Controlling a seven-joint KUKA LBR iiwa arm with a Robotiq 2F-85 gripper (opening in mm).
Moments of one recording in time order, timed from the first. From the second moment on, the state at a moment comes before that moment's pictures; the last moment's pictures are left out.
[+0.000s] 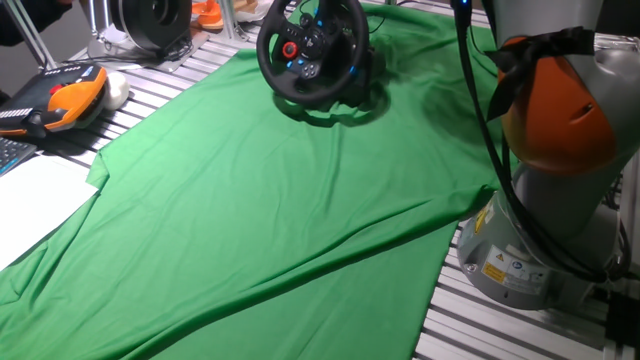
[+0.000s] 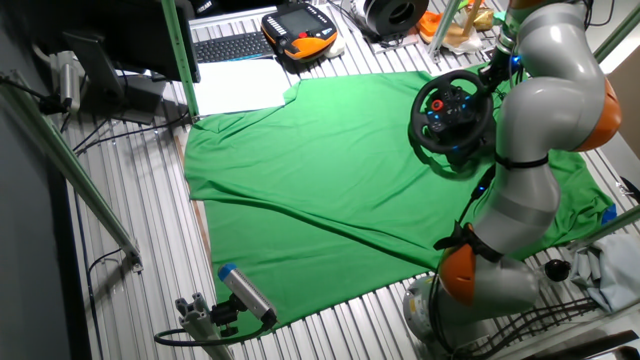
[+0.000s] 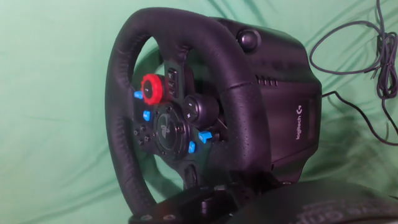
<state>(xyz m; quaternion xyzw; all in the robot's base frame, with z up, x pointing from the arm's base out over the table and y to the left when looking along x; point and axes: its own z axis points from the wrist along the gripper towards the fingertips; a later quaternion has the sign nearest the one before) 0.527 -0.326 0.287 -0.02 -1.00 0.00 0.07</state>
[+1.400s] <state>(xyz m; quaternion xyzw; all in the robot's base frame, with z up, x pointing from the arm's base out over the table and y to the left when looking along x) 0.522 -0.320 0.282 -0.03 -1.00 0.02 0.08</state>
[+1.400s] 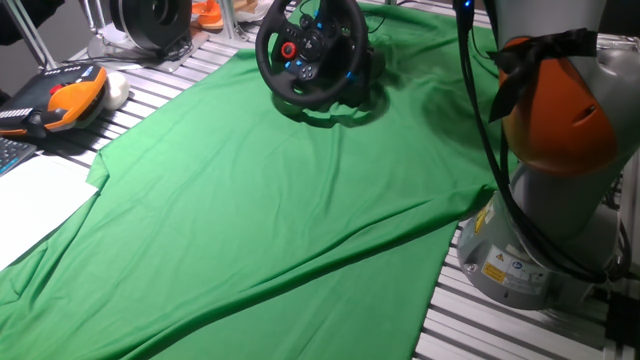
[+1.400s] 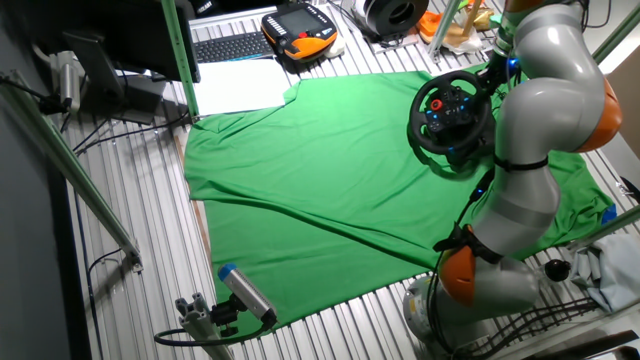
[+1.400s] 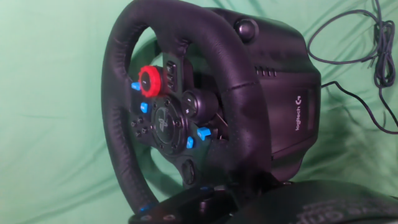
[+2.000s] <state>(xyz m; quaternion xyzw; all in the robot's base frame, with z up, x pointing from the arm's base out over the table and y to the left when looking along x) 0.523 -0.320 0.282 -0.02 -1.00 0.02 0.09</state>
